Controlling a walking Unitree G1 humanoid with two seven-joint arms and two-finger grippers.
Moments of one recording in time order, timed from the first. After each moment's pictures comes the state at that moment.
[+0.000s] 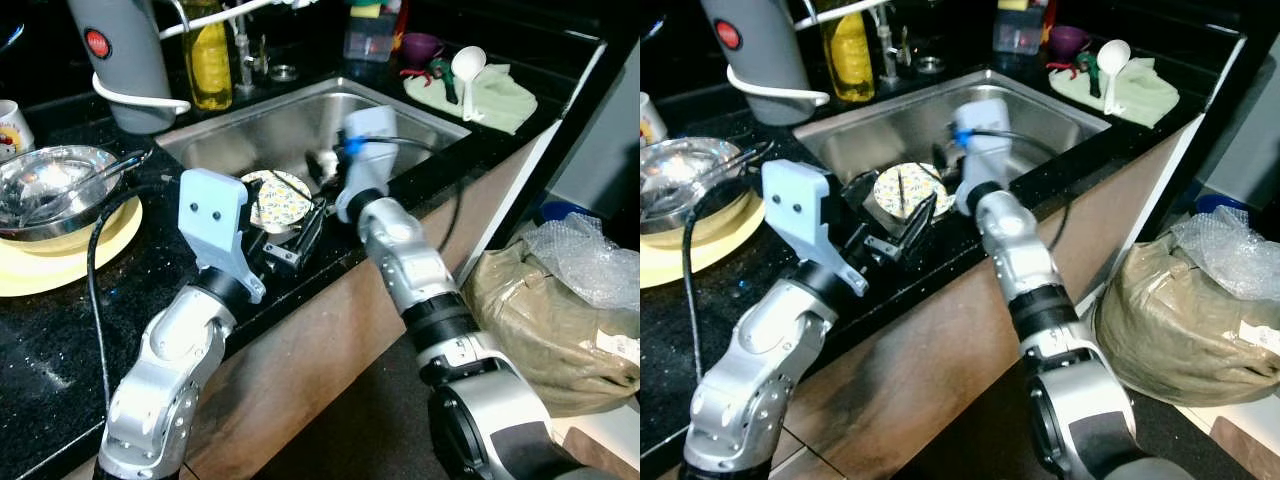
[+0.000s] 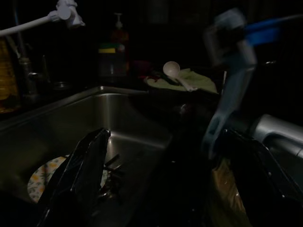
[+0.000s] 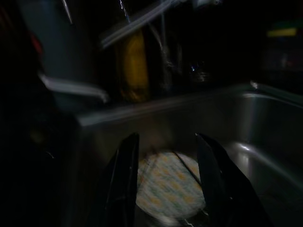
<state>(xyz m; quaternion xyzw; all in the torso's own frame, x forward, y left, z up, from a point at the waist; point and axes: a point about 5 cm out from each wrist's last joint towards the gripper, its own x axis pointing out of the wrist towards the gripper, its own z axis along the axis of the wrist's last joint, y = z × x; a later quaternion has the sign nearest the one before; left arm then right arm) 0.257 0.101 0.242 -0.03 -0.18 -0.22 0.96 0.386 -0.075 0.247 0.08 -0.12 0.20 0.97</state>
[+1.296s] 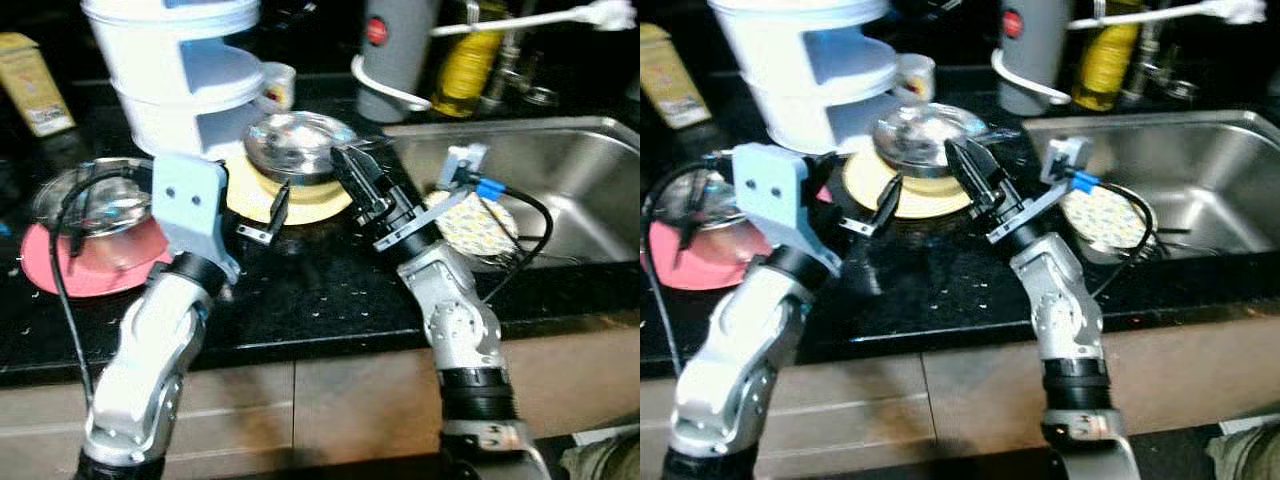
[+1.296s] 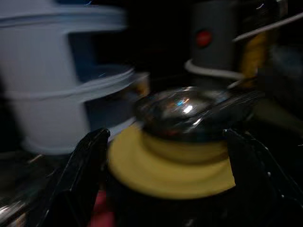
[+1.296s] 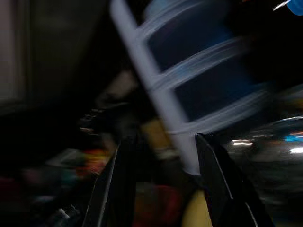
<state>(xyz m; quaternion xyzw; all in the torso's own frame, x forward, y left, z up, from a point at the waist) 0.269 0.123 0.251 0.03 -0.20 -0.13 0.97 0.329 -0.100 0.248 0.32 -0.21 0.39 0.84</state>
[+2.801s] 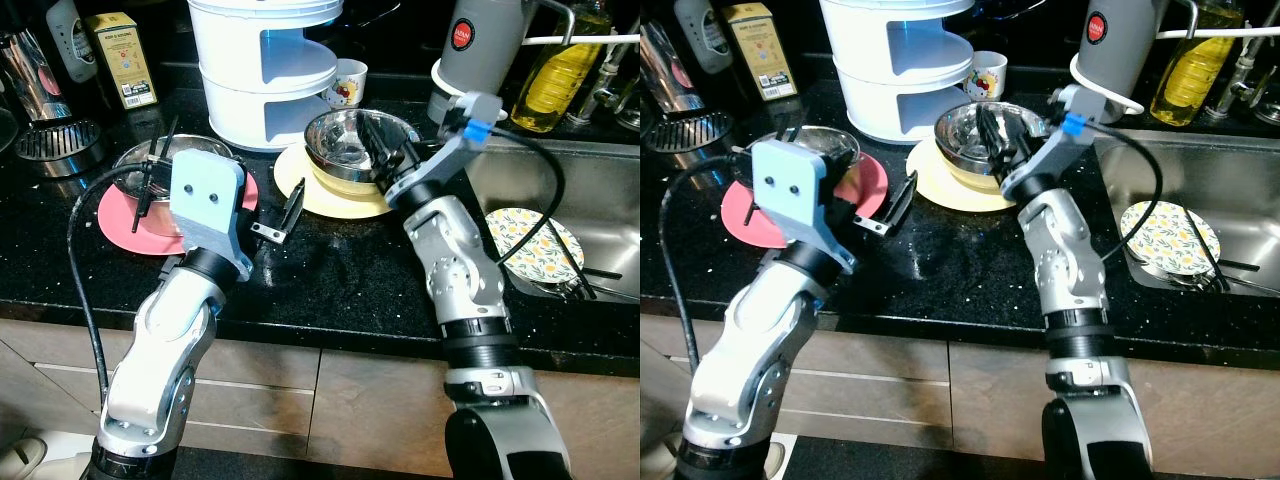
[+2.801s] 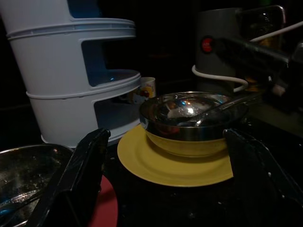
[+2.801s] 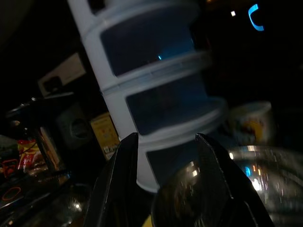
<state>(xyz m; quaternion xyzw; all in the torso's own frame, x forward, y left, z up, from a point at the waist) 0.269 0.109 0.254 0.03 -0.21 -0.17 0.96 0.365 -0.120 0.283 0.19 -0.22 0.23 0.93</state>
